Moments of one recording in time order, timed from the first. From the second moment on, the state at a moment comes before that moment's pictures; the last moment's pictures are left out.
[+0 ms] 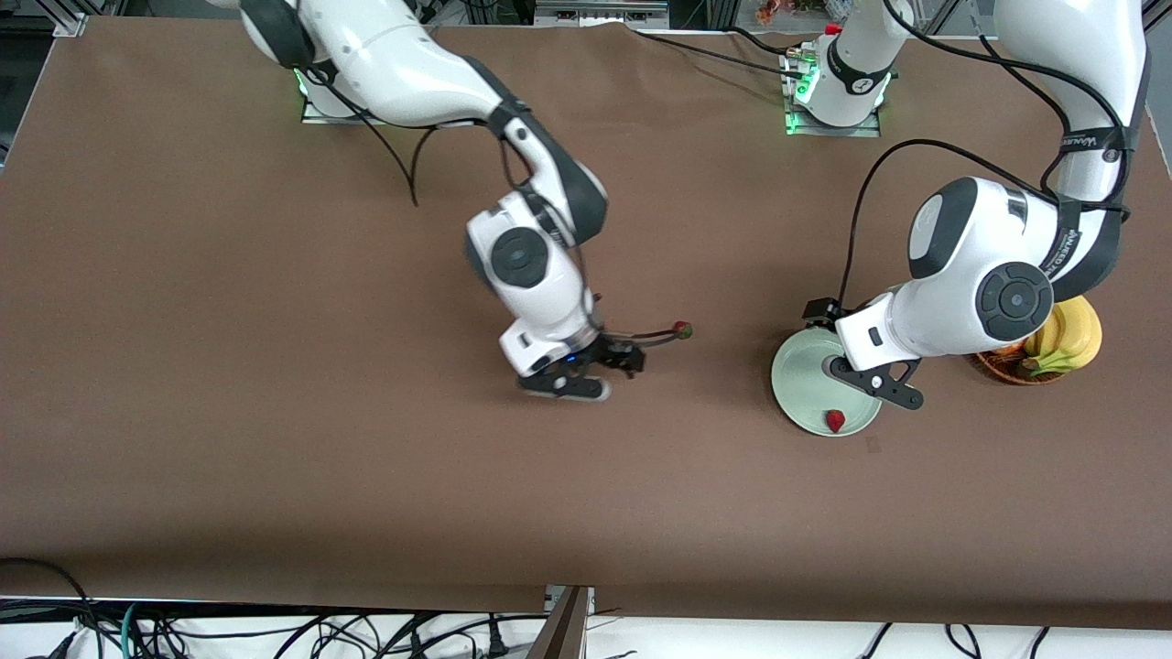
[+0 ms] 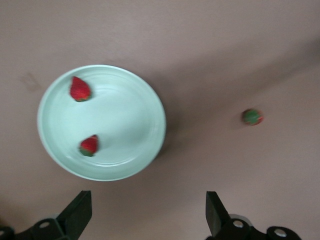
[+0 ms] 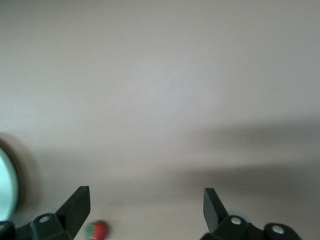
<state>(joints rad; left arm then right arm) 0.05 0.44 -0.30 -1.60 -0.01 1.81 0.11 0.67 0.92 -0.08 -1.00 0.24 2.13 0.66</state>
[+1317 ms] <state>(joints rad) -0.26 0.57 -0.32 -1.96 0.32 2.54 -1.00 0.37 0.58 -0.33 -1.02 0.20 1.43 0.00</state>
